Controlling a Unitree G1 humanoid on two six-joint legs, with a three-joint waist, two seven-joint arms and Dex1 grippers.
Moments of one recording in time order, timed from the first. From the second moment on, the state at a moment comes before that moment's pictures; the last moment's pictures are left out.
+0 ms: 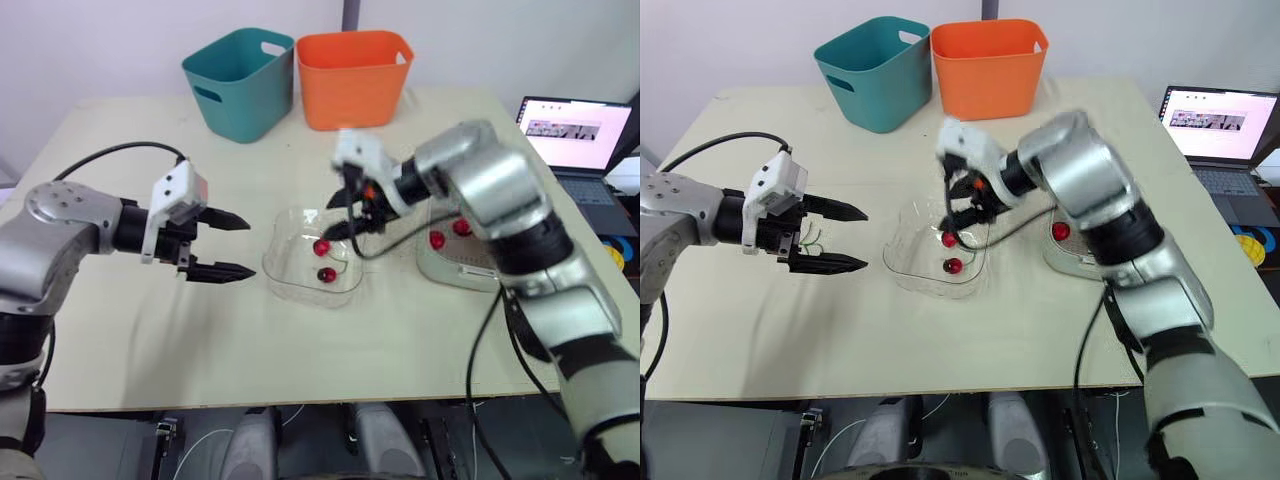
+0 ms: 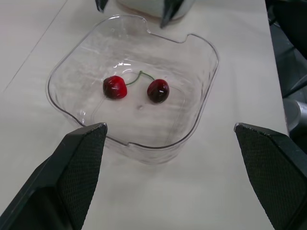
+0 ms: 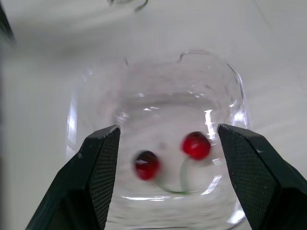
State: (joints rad) left arm -0.60 1.00 -0.04 -0.18 -0.53 0.68 -1.31; right arm -1.30 -0.49 0.38 0.12 0.19 1.45 1.25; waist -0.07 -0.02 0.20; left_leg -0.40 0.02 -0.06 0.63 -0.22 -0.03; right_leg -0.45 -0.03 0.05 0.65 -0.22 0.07
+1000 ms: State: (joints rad) left arm -0.55 0.96 -0.04 -0.21 -0.53 0.66 -1.28; right arm -1.22 -0.38 0.58 0.27 0.33 1.41 0.79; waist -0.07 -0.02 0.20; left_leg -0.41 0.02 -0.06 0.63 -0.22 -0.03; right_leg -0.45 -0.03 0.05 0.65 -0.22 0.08
